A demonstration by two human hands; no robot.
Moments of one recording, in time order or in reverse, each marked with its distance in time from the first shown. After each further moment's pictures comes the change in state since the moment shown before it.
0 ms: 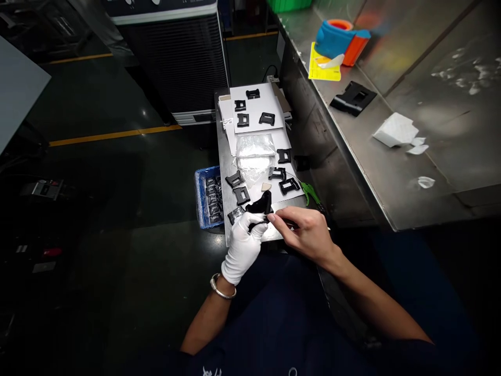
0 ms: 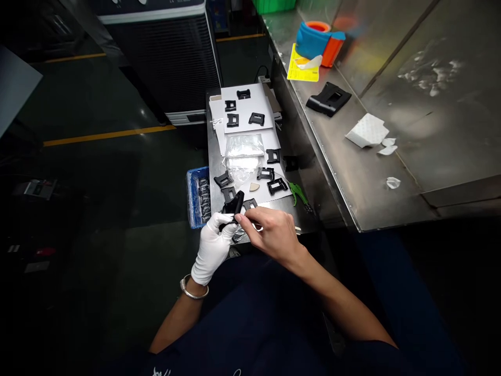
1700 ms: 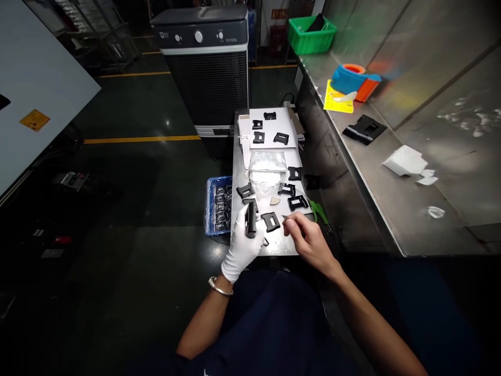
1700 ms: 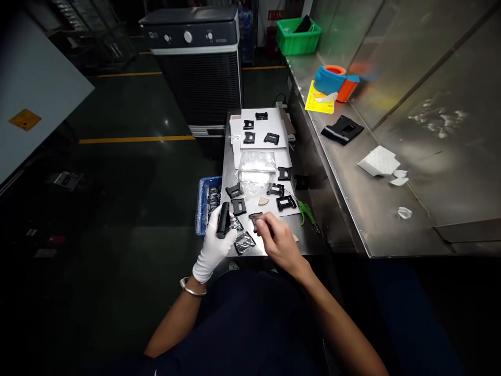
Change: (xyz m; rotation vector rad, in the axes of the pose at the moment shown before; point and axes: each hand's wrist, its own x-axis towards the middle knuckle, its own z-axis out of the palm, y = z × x) left_hand 0.014 0.009 -0.017 -0.170 0.128 -0.111; right_hand 0.004 0.008 0.015 0.464 -0.077 0.125
